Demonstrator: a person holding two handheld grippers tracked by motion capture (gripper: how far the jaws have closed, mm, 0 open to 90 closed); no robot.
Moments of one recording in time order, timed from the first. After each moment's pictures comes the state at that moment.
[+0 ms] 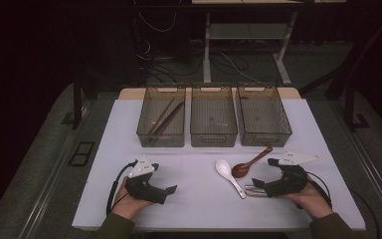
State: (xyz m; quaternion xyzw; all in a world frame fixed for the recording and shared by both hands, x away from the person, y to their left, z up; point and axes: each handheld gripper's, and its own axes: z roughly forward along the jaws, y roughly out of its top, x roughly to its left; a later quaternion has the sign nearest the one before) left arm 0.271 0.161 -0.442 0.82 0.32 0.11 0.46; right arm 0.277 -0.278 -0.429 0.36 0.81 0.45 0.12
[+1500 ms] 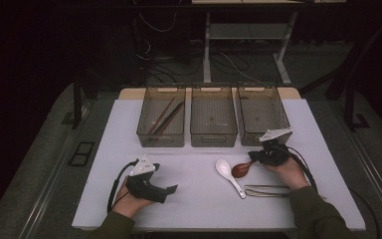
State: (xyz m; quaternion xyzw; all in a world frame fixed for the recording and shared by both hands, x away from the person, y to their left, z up) left arm 0.275 0.160 -0.444 0.82 0.33 0.10 0.46; right arm 0.363 -0.260 -0.445 0.38 0.85 0.34 0.10
